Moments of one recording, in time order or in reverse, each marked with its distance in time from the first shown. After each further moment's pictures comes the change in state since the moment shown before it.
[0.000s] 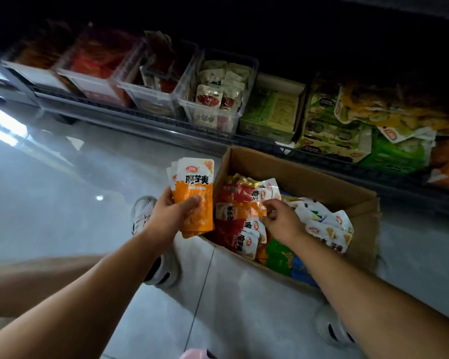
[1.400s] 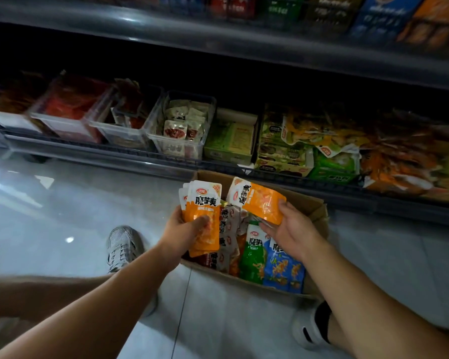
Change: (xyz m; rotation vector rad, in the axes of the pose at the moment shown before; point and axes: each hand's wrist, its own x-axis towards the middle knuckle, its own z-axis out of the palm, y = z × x) left_hand -0.020 0.005 0.075 0.108 -0.123 -0.041; right_hand -0.067 -0.025 -0.094 1.371 0.081 0.304
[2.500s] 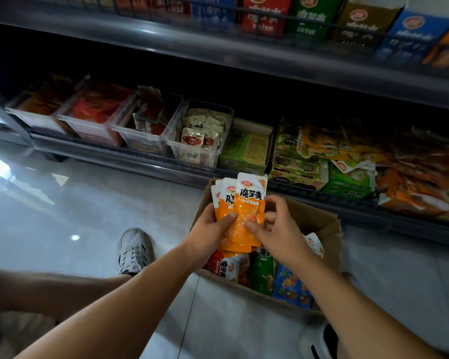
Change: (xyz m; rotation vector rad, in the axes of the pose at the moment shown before) left_hand -0.001 0.012 0.018 -0.076 -0.195 0.114; right_hand -0.038 0.011 0.047 -1.042 -0.129 -0.472
